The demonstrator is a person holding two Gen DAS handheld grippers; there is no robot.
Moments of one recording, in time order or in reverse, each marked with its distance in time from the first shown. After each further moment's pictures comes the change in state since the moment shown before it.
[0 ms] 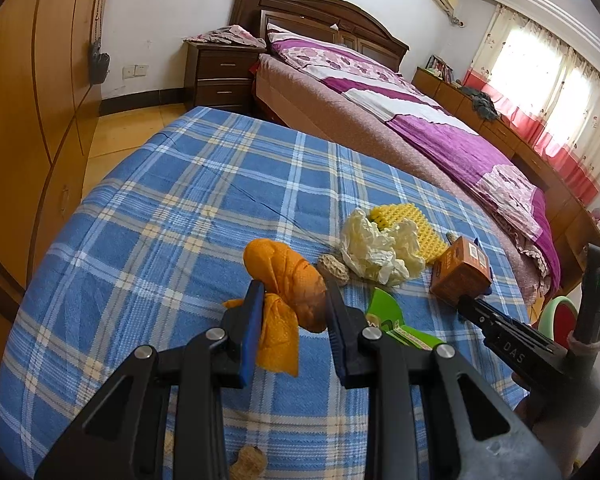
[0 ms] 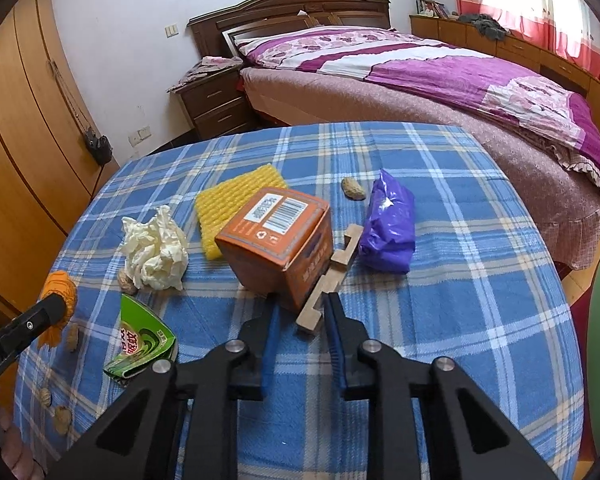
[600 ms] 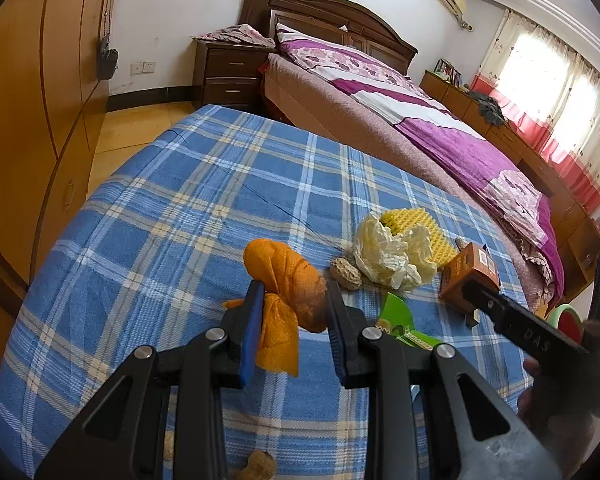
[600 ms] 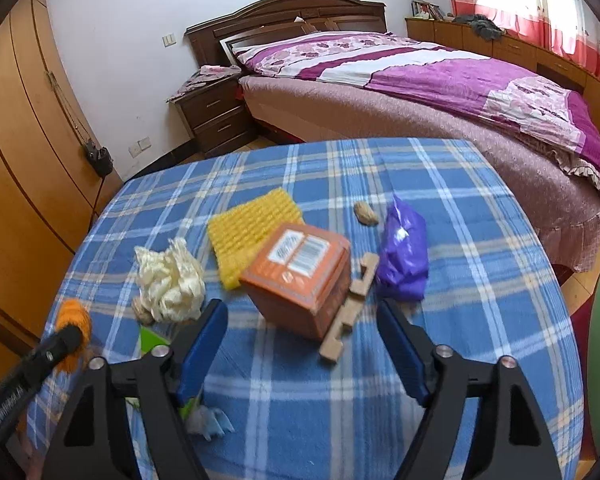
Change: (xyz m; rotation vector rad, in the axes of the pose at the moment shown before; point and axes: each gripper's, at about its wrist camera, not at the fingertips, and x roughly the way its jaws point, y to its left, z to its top) left arm 0.004 0.007 0.001 -0.026 -0.002 0.015; right arm -0.001 0.015 0.021 0.023 -0.028 -0.001
